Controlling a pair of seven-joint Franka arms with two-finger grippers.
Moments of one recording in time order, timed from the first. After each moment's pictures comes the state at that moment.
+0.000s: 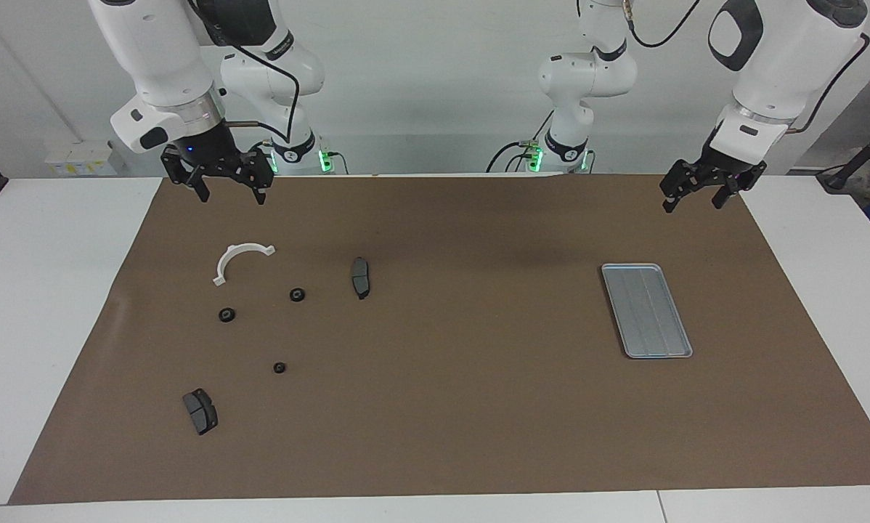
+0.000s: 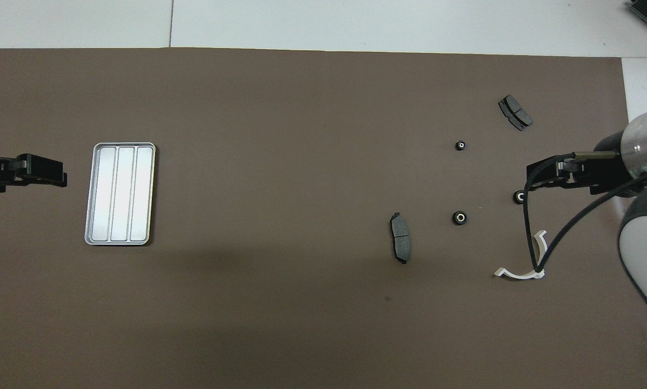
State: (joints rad) left arm -0.06 -0.07 0.04 -1.73 0.00 1.69 -0.05; right arm 0.01 -0.02 0.09 -1.62 -0.01 1.57 0.18
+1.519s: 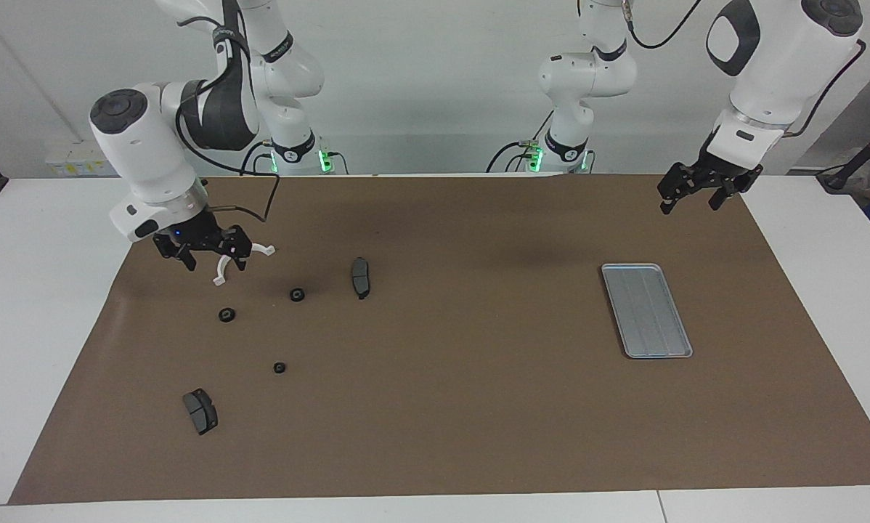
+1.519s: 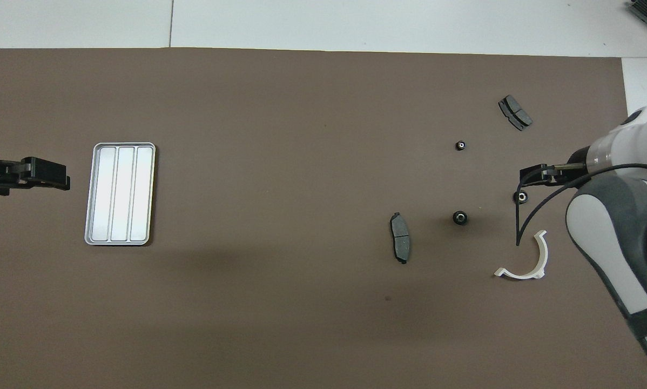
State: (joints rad) left arm -0.06 -0.07 0.04 -1.74 0.00 1.69 -0.05; right arm -0.13 0.07 0.08 -1.97 0.00 2.06 -0.02
